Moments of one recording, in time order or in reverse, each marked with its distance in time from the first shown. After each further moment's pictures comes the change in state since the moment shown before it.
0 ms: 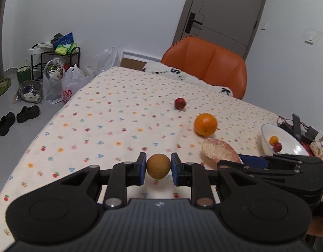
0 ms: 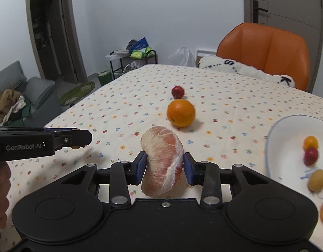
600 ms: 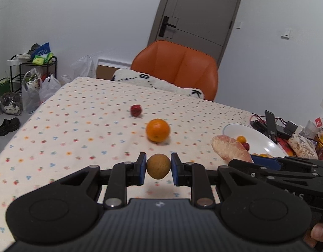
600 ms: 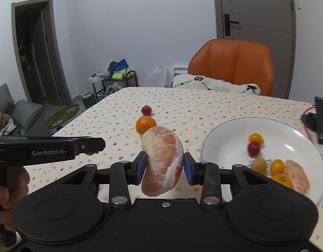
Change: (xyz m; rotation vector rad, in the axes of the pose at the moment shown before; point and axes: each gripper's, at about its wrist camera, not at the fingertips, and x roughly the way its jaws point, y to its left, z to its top) left arm -0.004 -0.059 0.002 0.067 -0.024 -0.107; right arm -0.071 -0.034 -0.011 0.075 -0.108 -0.094
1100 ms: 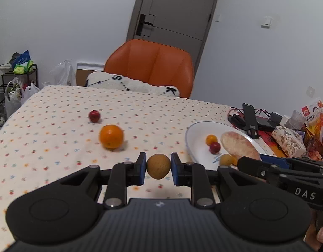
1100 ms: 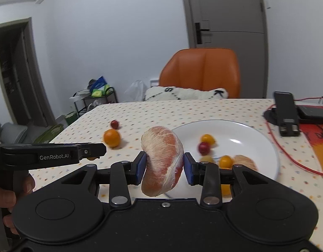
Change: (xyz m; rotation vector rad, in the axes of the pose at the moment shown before) left arm 0.020 -0.061 0.008 0.076 0.012 -0.069; right arm -0.038 -0.053 -0.010 0.105 -0.078 -0.095
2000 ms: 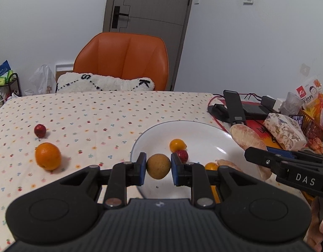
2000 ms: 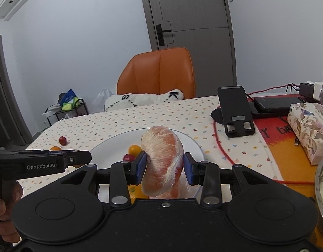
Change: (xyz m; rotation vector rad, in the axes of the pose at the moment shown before) left arm 0.075 -0.078 0.017 0.105 0.063 -0.025; right arm 0.016 -0.098 0.006 0.105 -0.015 -0.126
